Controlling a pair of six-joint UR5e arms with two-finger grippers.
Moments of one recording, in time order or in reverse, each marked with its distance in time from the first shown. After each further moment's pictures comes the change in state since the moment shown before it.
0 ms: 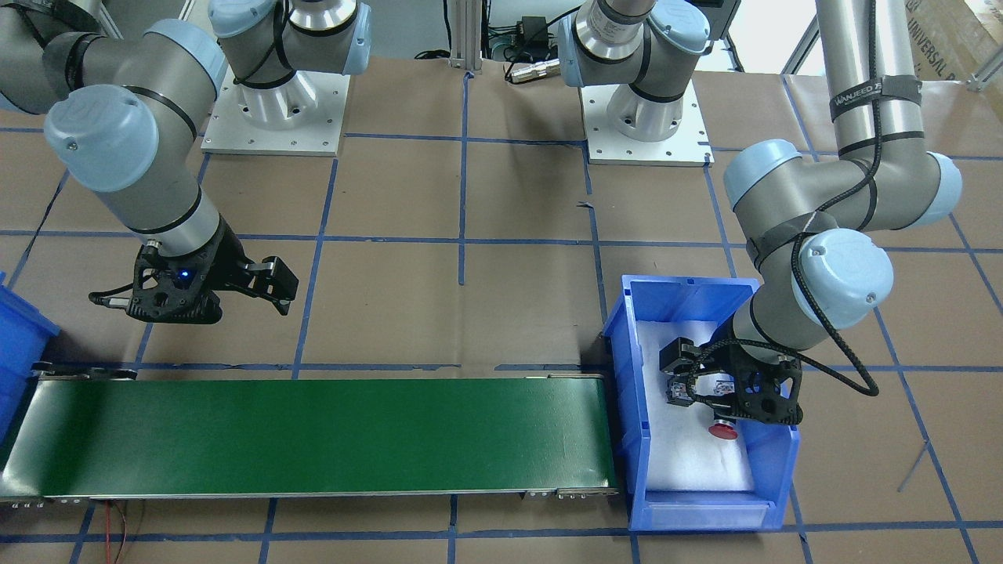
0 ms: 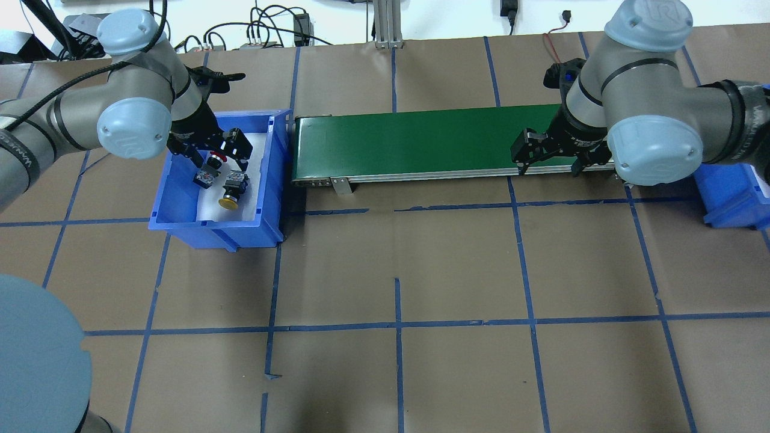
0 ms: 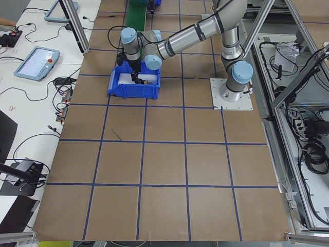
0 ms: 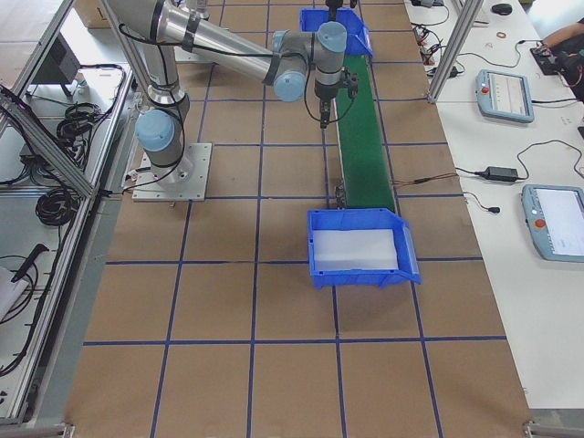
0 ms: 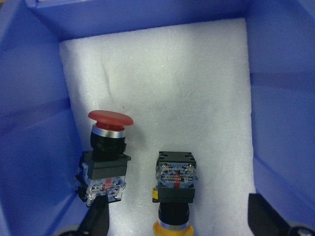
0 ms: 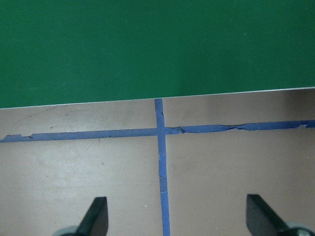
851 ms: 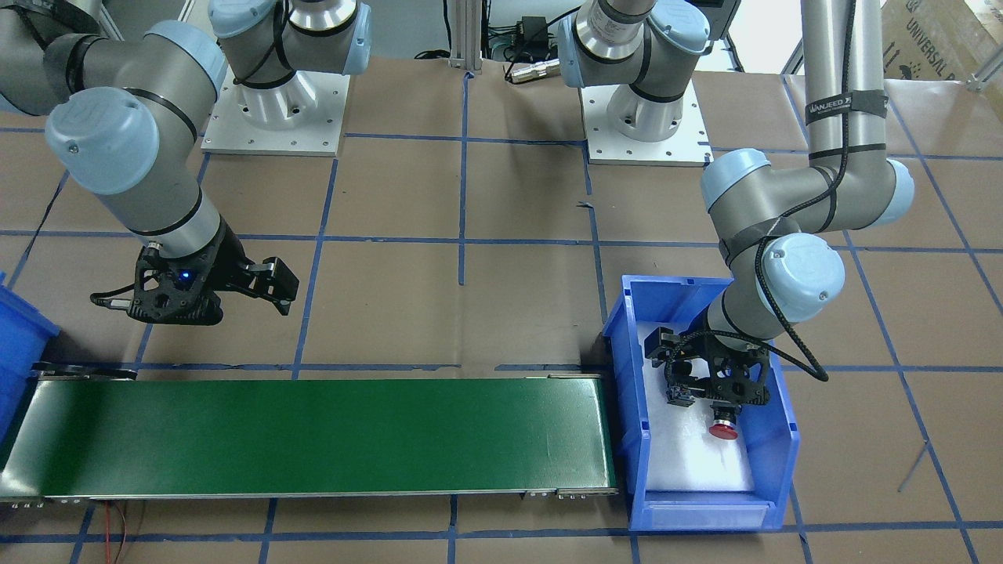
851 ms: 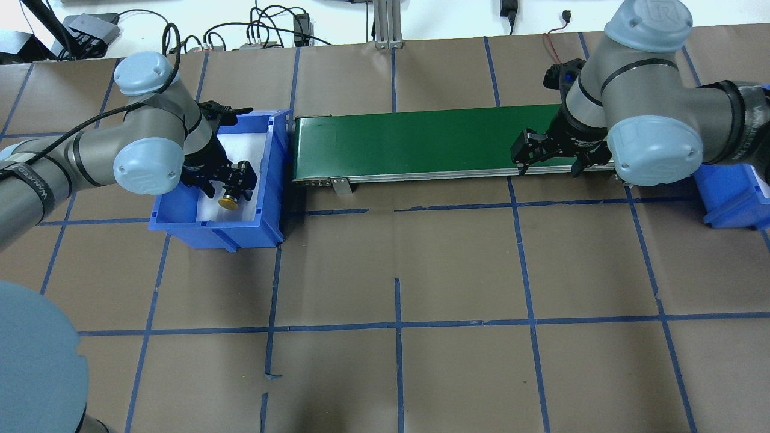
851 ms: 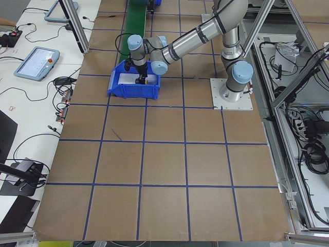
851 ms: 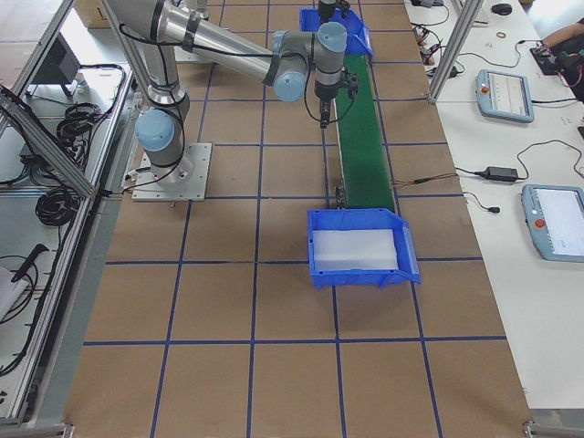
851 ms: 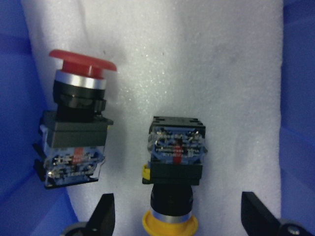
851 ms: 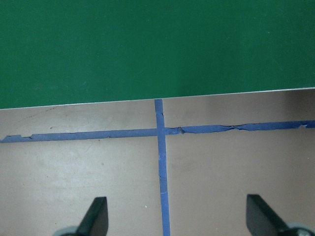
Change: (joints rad) left arm 0.001 0.004 -0.104 0.059 0.002 -0.022; right arm 0.000 0.004 -0.002 -0.002 0.000 0.000
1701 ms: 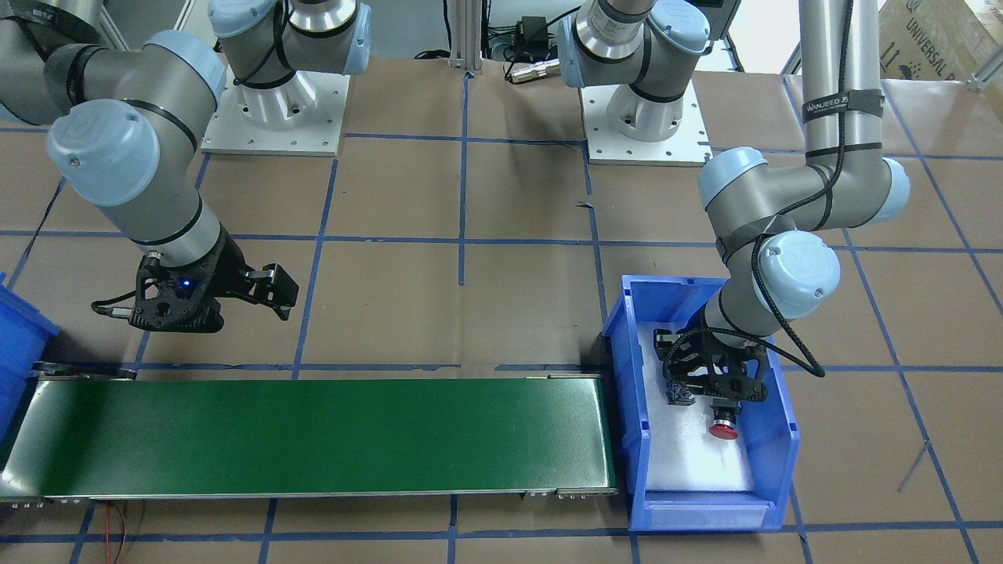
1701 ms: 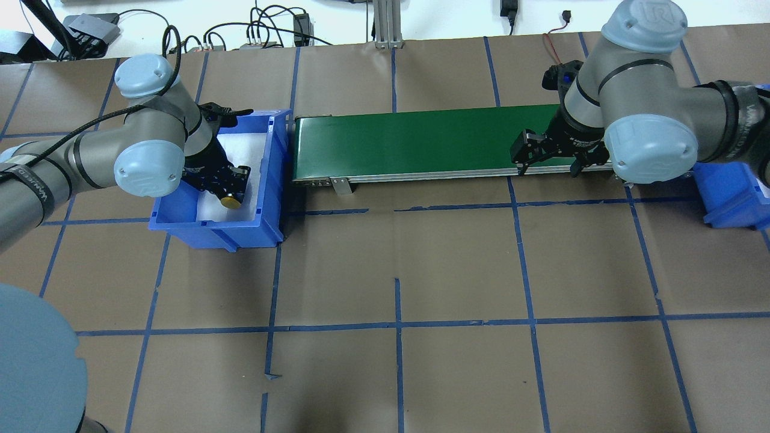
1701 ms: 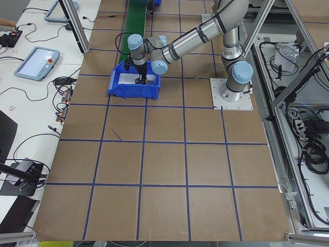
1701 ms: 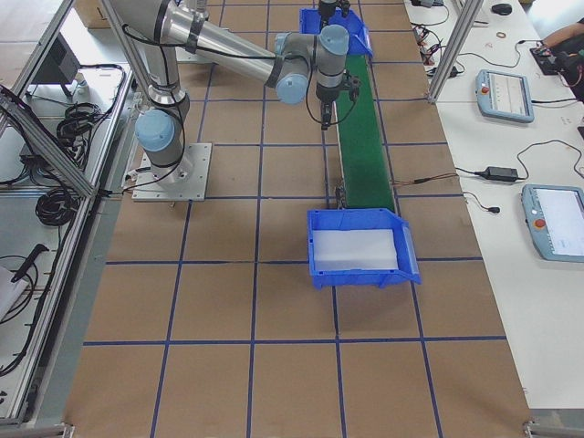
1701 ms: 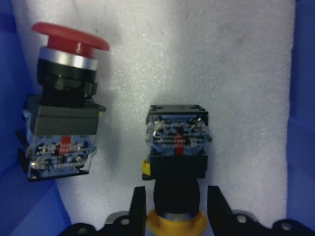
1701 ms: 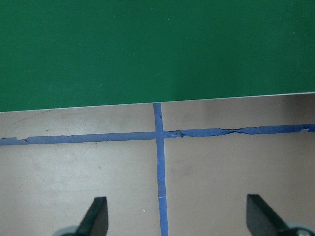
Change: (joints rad) left arm 0.000 0.009 0.010 0.001 -0.002 0.002; right arm -0.002 0.016 -0.006 -0.005 -0.002 -0.006
